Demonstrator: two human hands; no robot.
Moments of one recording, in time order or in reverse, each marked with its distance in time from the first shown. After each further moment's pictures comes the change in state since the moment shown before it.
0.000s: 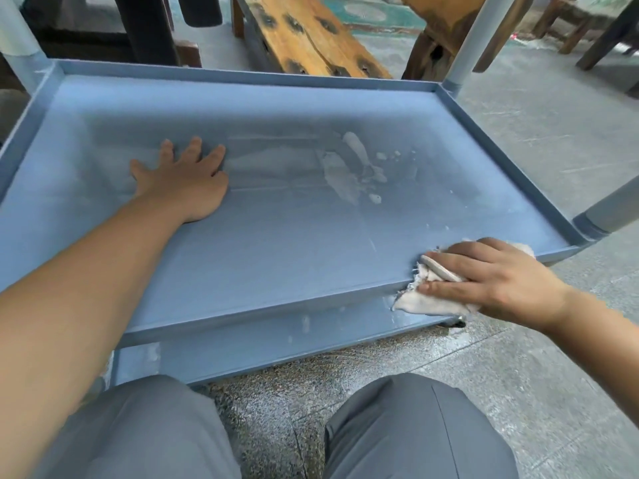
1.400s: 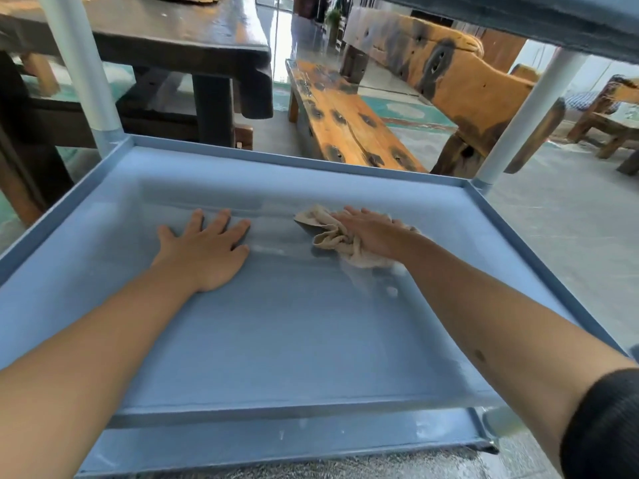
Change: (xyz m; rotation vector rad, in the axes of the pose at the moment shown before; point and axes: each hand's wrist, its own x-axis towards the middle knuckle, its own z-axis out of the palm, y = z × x) left_hand 0.014 -0.002 0.011 0.038 0.070 -0.028; right_hand 0.260 0.128 0.079 0.536 -0.341 0.628
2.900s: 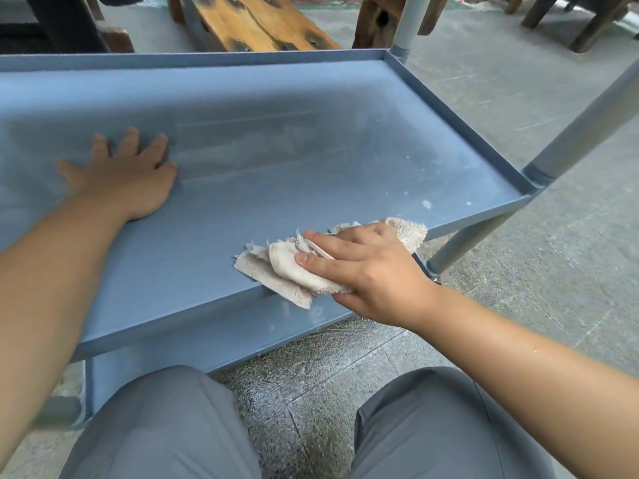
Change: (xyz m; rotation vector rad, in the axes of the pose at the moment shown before) left_hand -0.006 -0.003 -0.009 -0.038 -0.050 0.025; right_hand -0.269 -0.072 0.082 -0.151 0.446 -0.364
